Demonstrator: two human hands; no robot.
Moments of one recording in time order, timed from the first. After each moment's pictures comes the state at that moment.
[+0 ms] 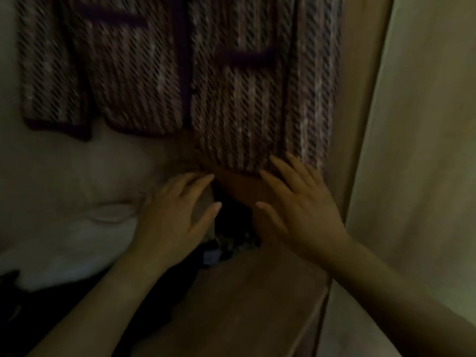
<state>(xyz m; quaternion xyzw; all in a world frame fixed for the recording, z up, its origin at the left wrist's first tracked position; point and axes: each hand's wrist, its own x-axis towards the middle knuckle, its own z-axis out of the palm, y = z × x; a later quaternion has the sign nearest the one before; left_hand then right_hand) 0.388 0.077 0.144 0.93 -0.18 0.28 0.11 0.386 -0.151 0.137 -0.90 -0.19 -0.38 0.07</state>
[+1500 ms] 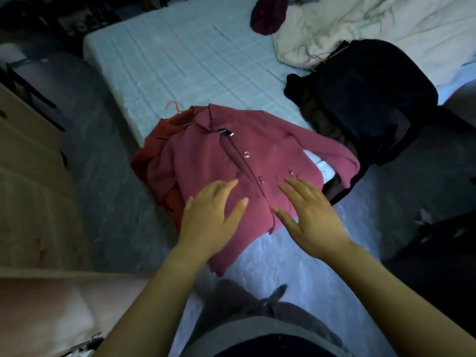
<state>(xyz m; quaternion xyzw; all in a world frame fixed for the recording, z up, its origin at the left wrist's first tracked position) -0.045 -0.625 -0.114 0.70 -0.66 -0.18 0.21 -0.256 -0.663 -0.125 -0.83 0.52 -0.15 0.17</state>
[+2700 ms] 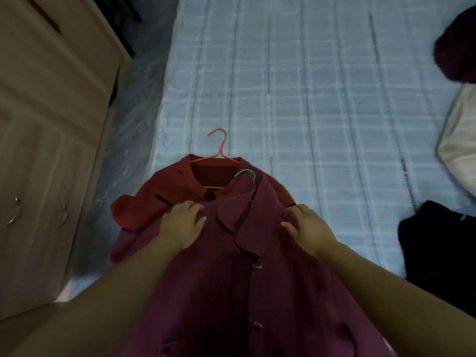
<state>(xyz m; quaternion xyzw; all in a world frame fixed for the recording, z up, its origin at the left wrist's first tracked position) 0.182 -1.045 -0.338 0.89 -0.37 -0.27 -0.01 -0.040 -1.261 -0.349 -0.89 0.32 0.16 0.28</state>
